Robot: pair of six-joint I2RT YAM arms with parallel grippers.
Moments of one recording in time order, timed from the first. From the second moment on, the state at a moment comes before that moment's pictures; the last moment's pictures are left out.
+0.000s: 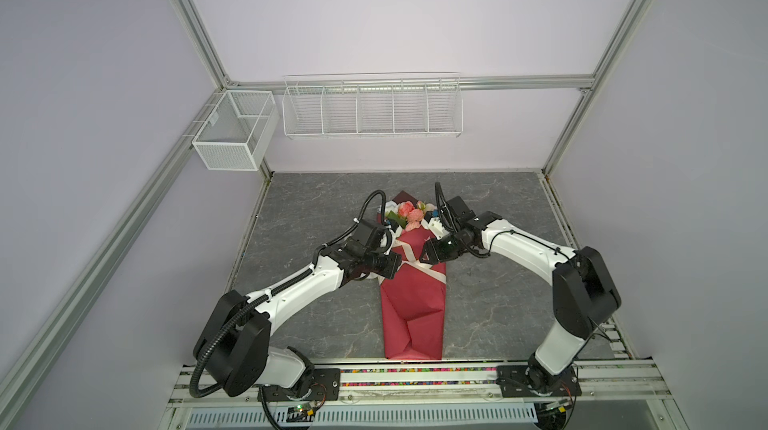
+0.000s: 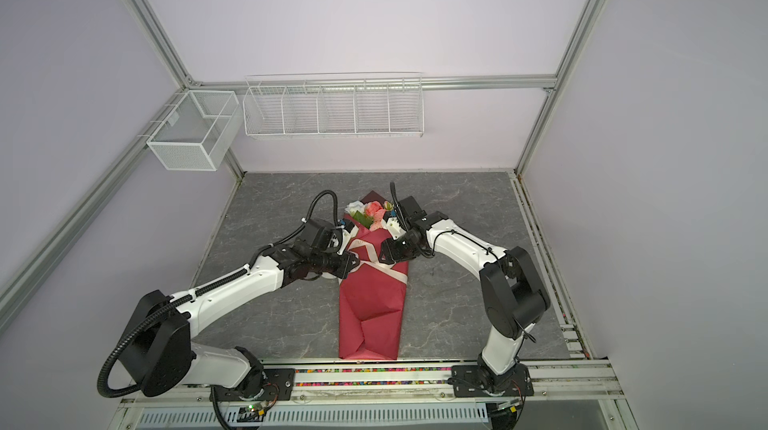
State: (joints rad) left arm -0.69 1.41 0.91 -0.35 0.26 -0.24; right arm 0.58 1.77 1.28 -0.70 -0.44 0.22
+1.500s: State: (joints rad) left arm -0.69 1.41 0.91 -0.34 0.24 -0.28; right arm 0.69 1.49 1.09 -0.52 -0.34 0.24
